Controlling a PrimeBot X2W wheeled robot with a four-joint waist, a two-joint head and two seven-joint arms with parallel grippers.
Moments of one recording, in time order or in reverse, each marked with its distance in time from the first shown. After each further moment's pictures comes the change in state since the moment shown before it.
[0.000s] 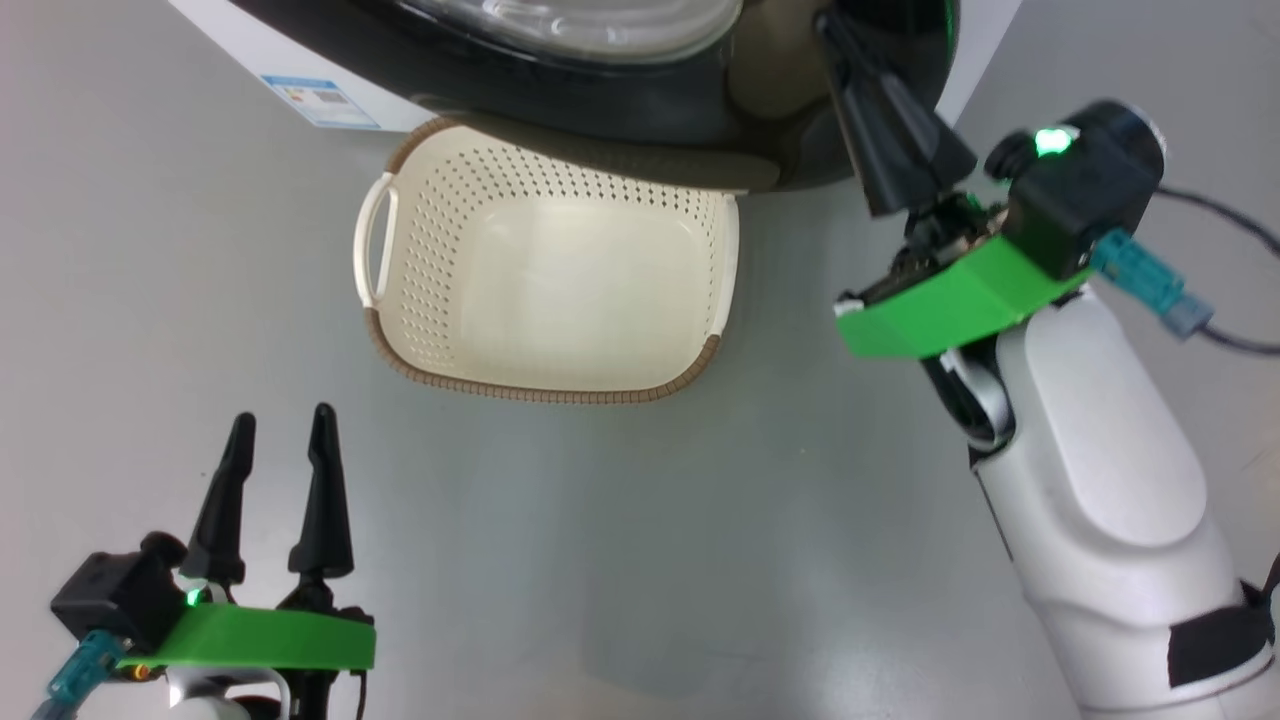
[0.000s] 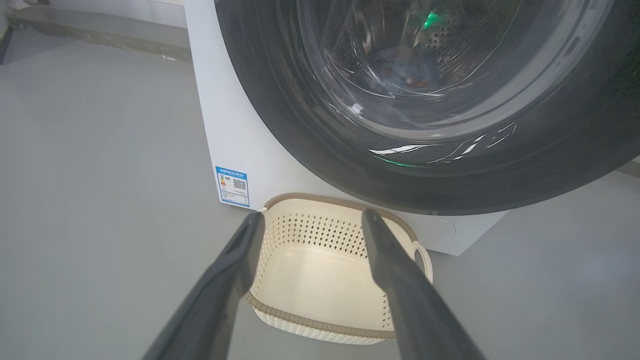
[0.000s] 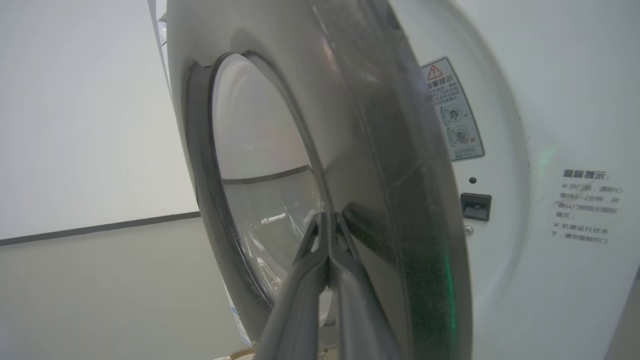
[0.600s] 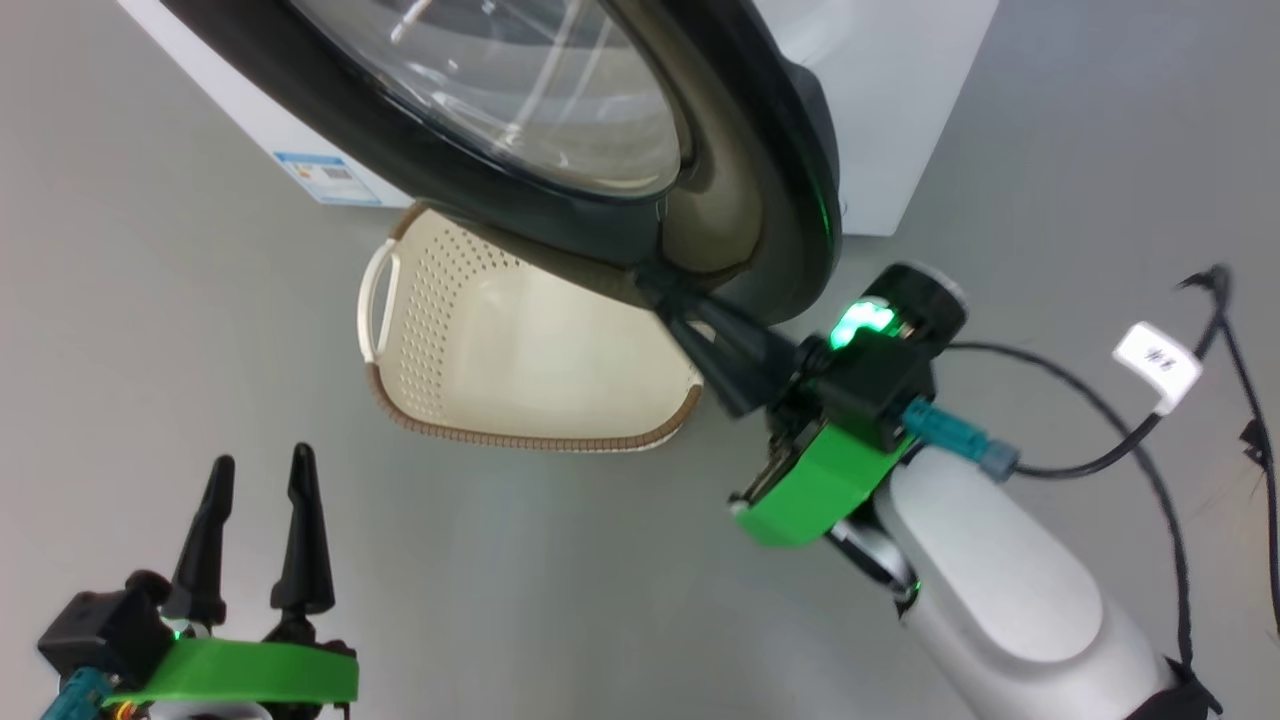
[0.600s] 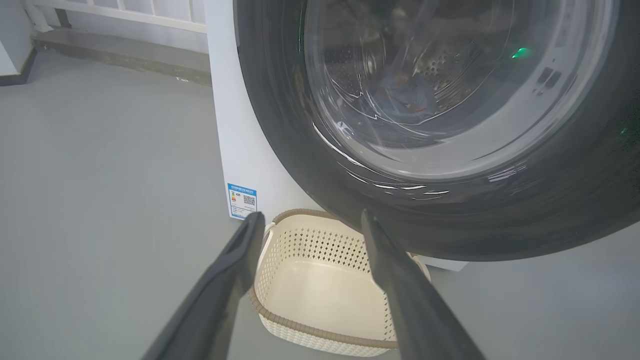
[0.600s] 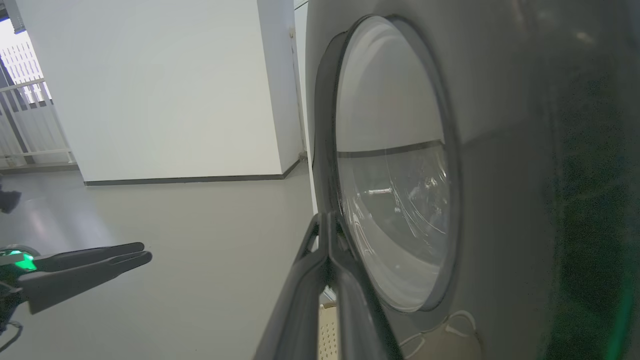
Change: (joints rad) left arm 0.057 -0.003 0.040 0.001 0.024 0.000 0.000; right arm 0.109 -0.067 0.361 -0.008 0.132 0.000 0.000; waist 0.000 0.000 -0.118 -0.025
